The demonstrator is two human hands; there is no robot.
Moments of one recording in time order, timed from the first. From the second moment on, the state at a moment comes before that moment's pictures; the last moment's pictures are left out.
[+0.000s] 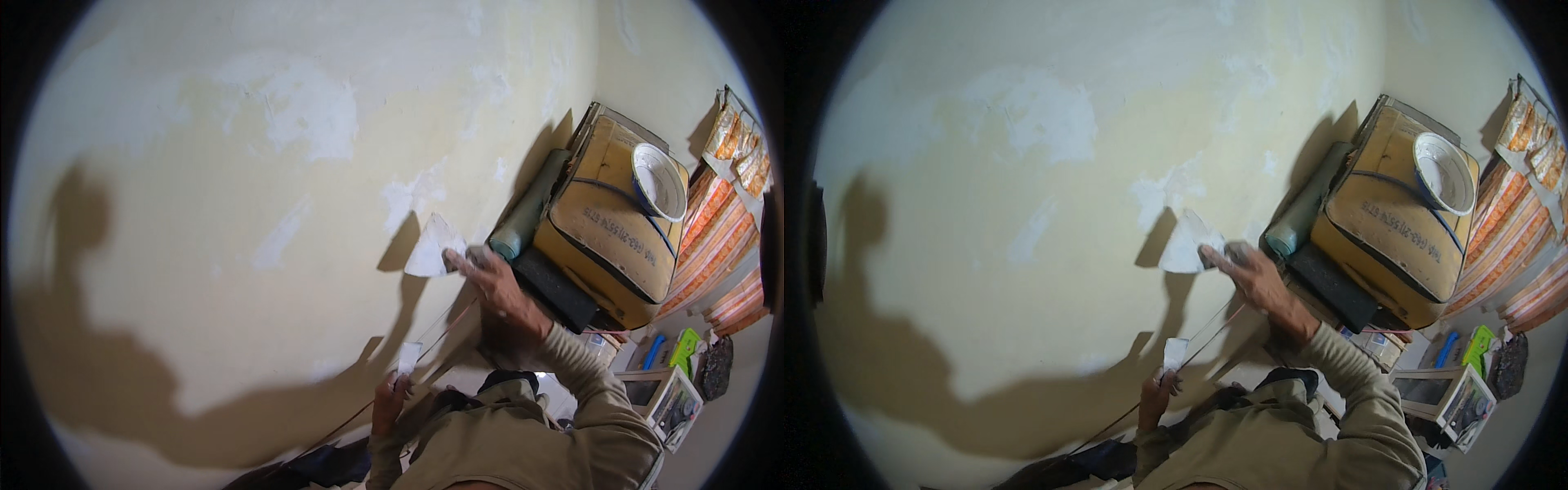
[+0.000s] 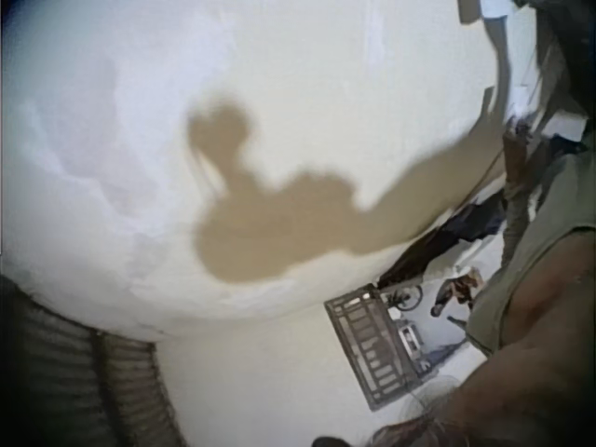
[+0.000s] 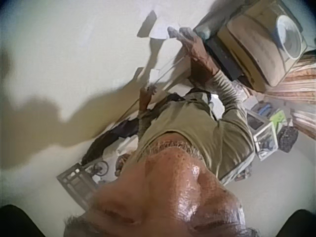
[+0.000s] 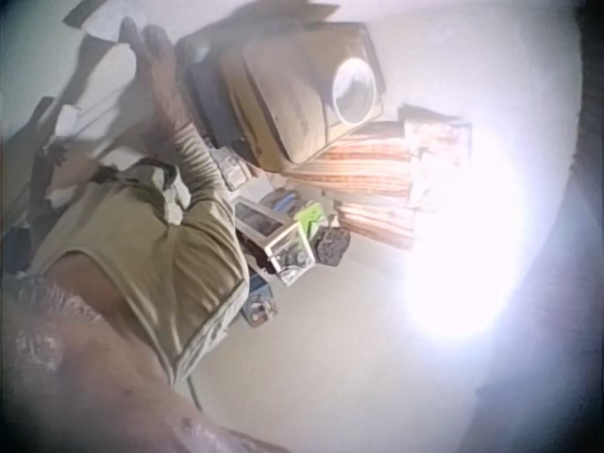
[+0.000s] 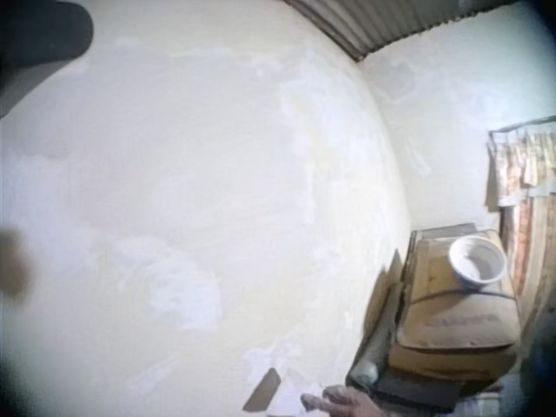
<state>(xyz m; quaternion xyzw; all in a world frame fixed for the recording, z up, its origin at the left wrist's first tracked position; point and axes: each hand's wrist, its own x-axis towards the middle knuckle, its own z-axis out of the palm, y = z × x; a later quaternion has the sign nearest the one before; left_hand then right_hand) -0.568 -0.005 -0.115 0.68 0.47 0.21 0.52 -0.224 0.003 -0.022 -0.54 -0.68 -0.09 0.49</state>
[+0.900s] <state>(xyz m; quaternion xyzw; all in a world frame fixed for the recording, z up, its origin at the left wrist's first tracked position) -0.578 -0.024 -0.128 0.68 0.48 0.19 0.51 -0.283 0.014 0.043 -0.62 -0.50 0.15 0.59</state>
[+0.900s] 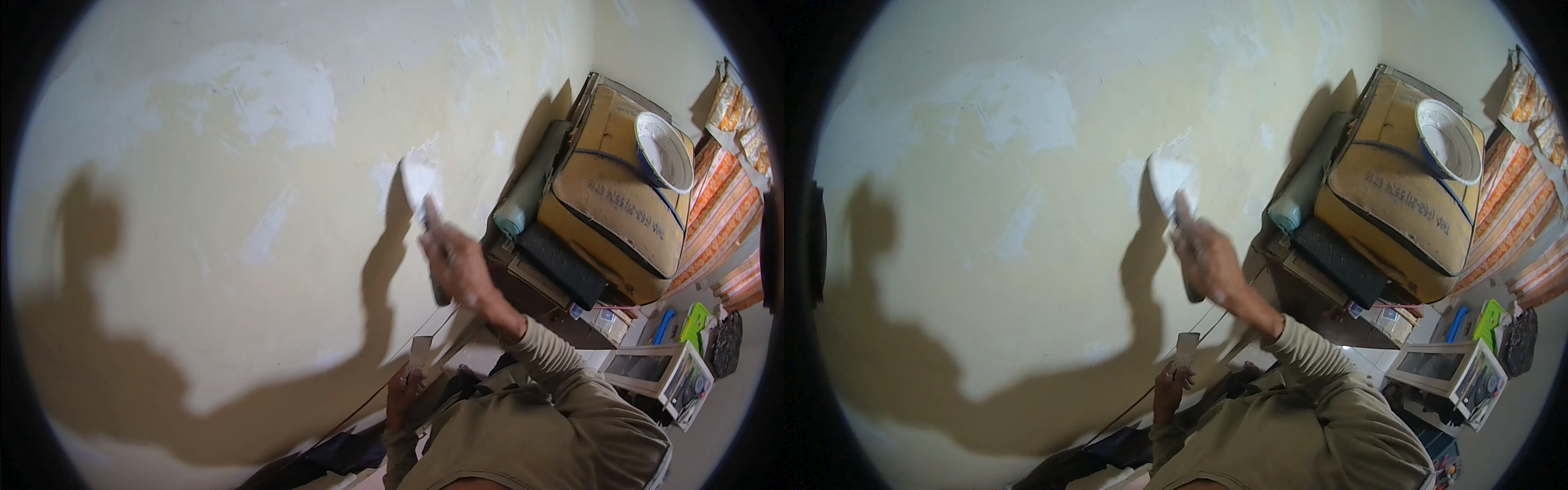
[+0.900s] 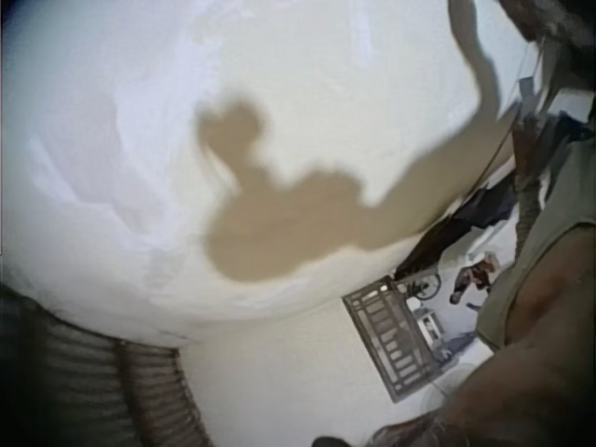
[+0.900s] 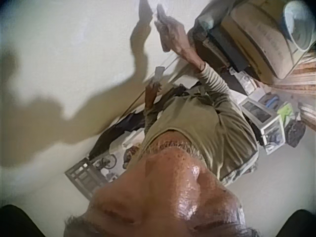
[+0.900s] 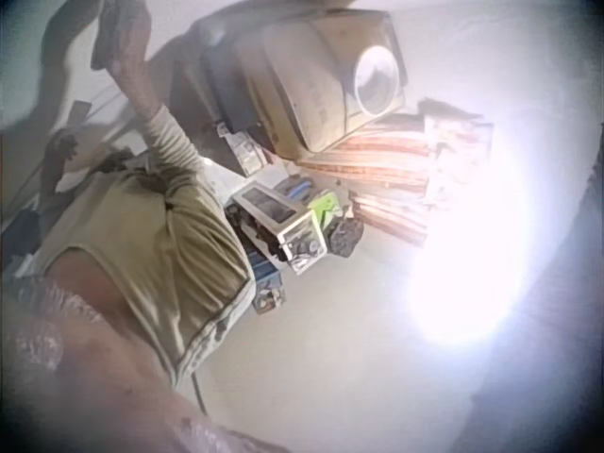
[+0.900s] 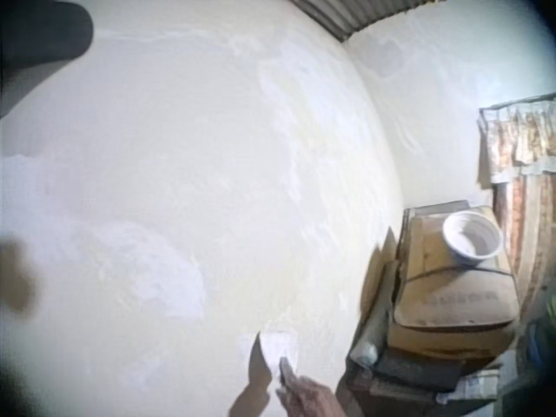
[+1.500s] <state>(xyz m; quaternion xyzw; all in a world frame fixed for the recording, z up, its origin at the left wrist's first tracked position) -0.587 -0.026 -0.143 0.68 0.49 0.20 0.51 -0.223 0.006 0.037 -0.61 -0.65 -0.14 0.43</state>
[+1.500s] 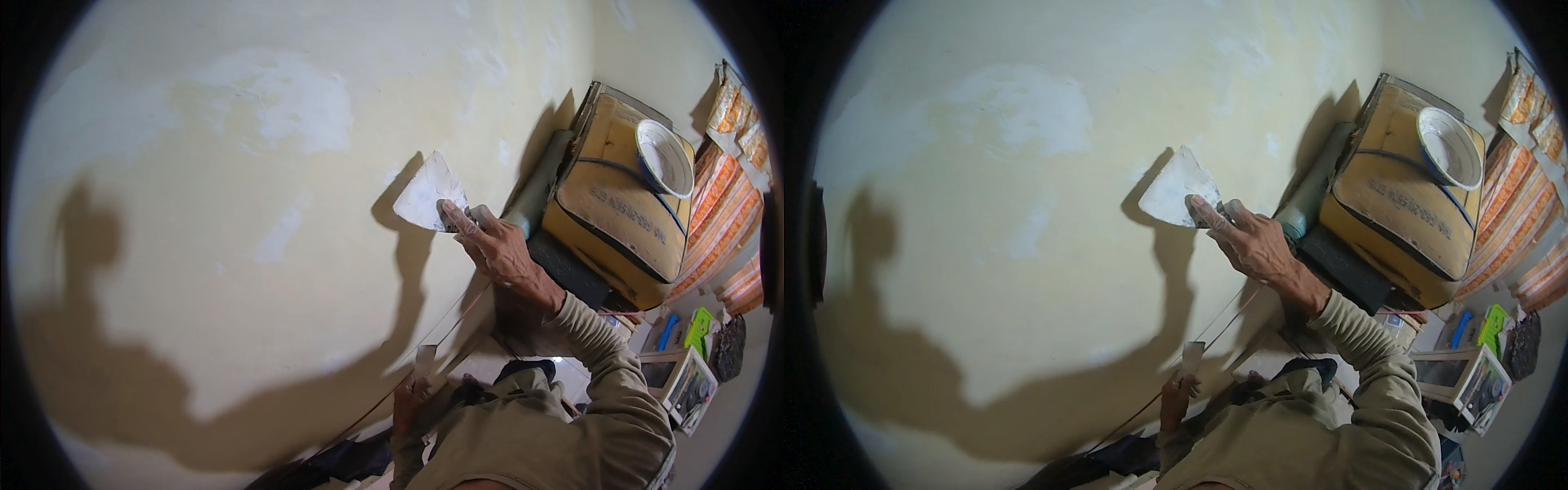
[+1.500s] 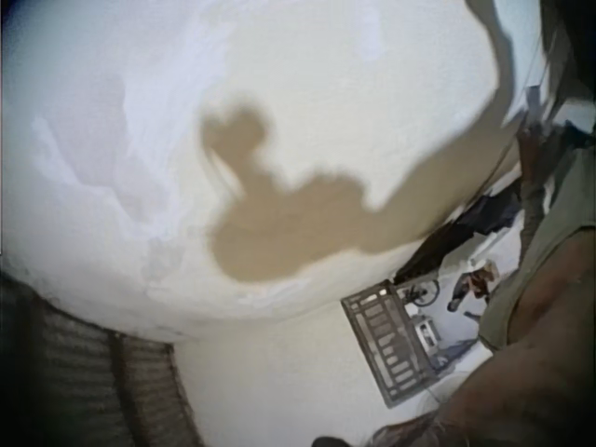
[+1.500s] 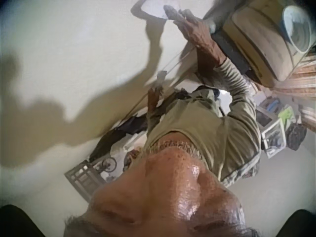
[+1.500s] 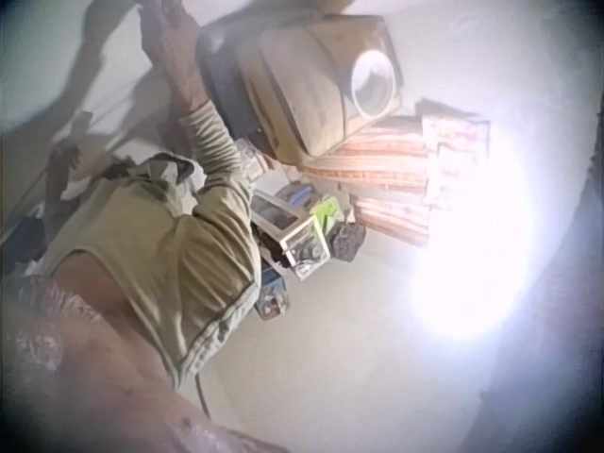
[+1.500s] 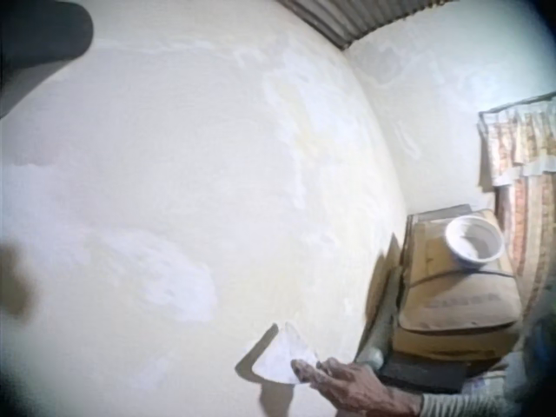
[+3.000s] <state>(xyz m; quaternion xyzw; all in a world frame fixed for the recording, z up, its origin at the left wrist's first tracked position) -0.588 -0.003 -0.143 0.67 0.50 0.18 0.52 -0.250 -0.019 0.082 -0.38 -0.57 0.37 0.62</state>
